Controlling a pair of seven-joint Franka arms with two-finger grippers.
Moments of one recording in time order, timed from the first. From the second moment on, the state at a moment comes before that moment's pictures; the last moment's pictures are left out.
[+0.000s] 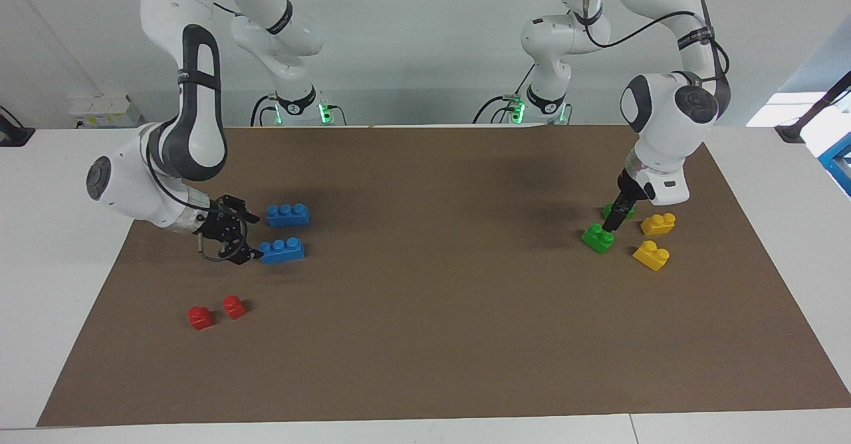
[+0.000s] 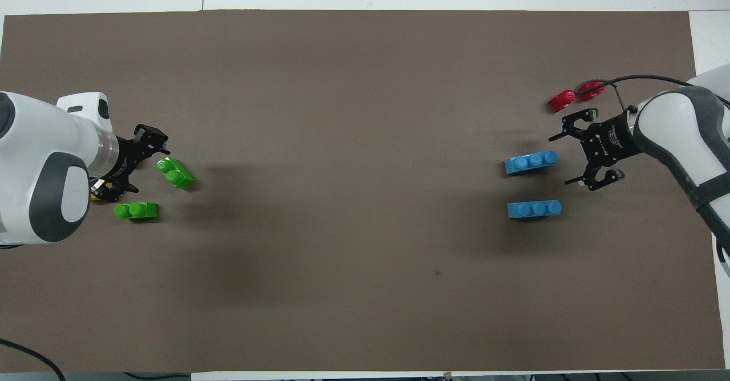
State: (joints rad) left arm 0.03 0.09 -0.08 -2.08 0.00 2.16 -0.90; right arm -0.17 0.34 0.02 -1.87 0.43 1.92 0.97
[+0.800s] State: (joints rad) left arm 0.03 0.23 -0.08 -2.07 0.00 2.29 -0.91; right arm -0.15 0.38 0.03 -1.87 0.43 2.02 0.95
